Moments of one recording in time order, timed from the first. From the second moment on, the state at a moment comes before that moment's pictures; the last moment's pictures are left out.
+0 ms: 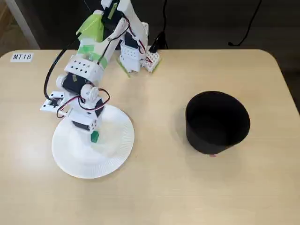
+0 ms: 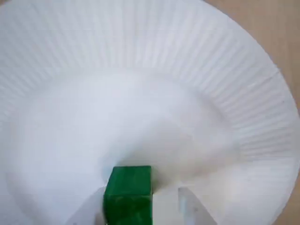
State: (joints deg) arm 27.2 59.2 77.9 71.4 -4.9
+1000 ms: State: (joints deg) arm 21.7 82.6 76.3 78.4 -1.1
